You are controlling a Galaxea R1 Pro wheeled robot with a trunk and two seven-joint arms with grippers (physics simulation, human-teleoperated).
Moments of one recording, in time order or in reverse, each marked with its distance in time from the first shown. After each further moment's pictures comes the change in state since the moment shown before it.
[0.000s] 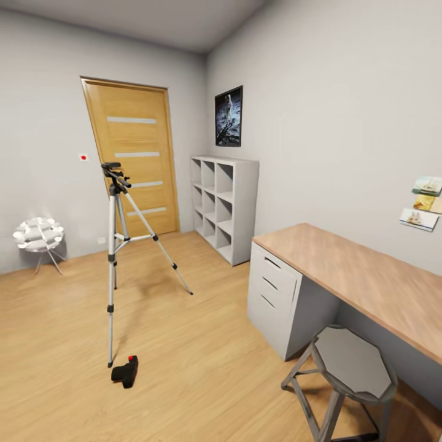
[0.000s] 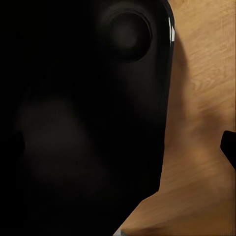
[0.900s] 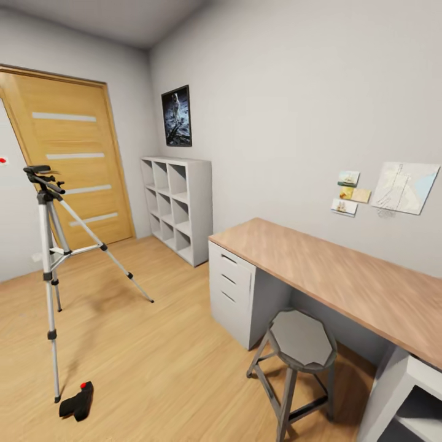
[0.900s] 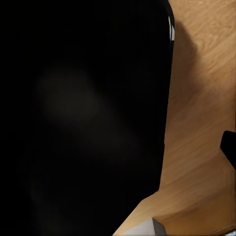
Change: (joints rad) left arm 0.000 -0.004 0.001 0.000 -0.133 0.000 -0.006; right arm 0.000 0.000 0.000 0.000 -0.001 0.002 0.000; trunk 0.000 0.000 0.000
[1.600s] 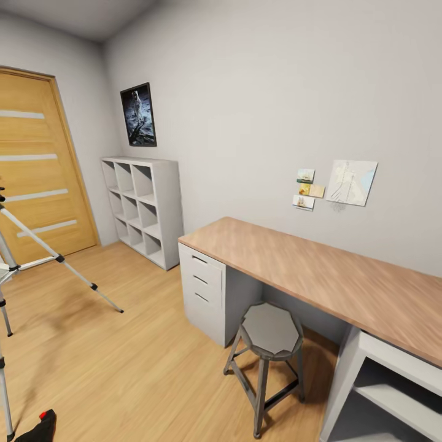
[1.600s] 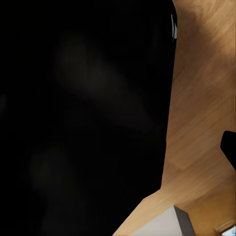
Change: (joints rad) left arm 0.000 0.000 0.000 0.000 0.000 0.000 0.000; right arm 0.000 0.003 0.000 0.000 0.001 0.005 0.000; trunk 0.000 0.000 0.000
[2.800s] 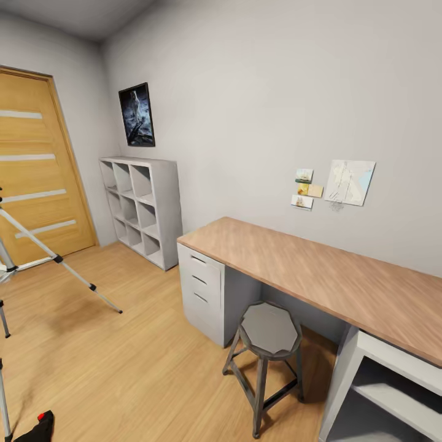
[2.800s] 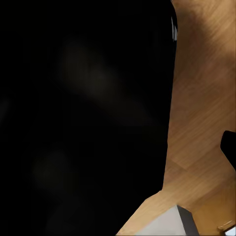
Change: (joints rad) left arm -0.001 0.001 -0.013 0.022 -0.033 0.046 0.004; right arm -0.010 0.000 -0.006 0.007 -0.006 0.007 0.001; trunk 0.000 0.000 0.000
